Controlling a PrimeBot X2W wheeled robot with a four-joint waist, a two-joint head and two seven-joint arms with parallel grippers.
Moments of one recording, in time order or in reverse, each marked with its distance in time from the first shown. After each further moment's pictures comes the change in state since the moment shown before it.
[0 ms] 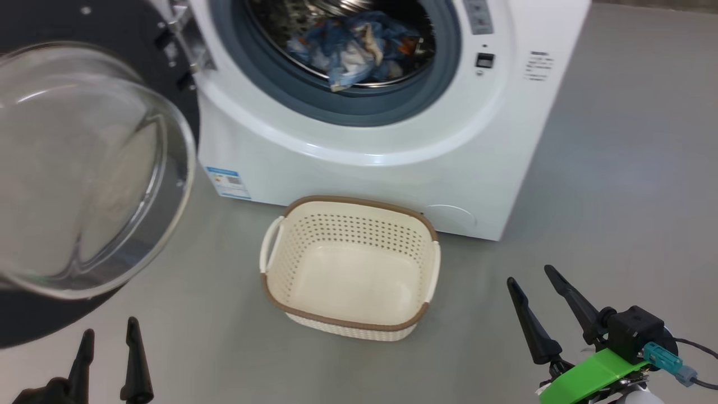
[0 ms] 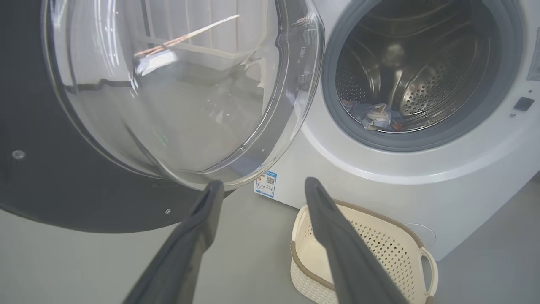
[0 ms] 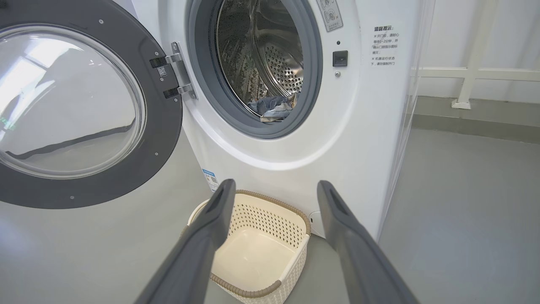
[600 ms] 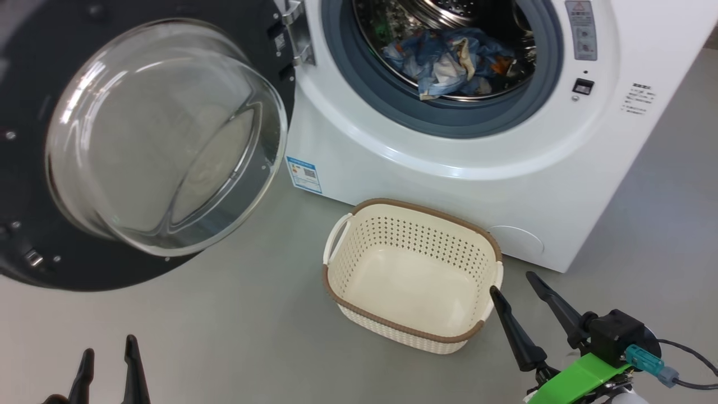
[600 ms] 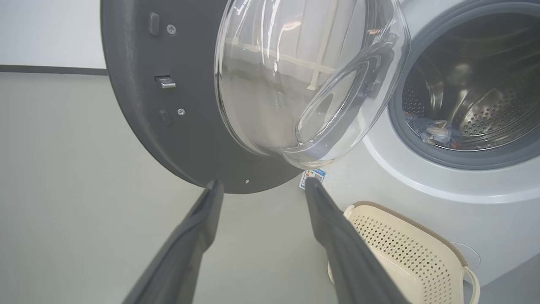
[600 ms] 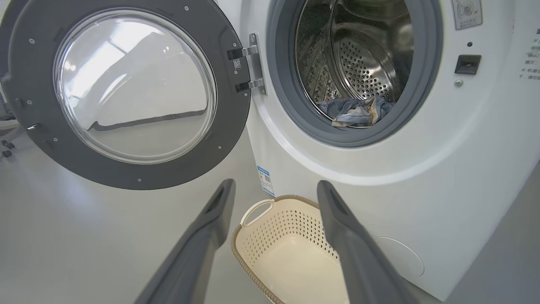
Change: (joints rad) left arm 0.039 -0.002 0.003 0.014 -0.044 0.000 0.000; right arm -0.005 -0.005 0.056 0.014 0.001 0.000 0.000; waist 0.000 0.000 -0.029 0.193
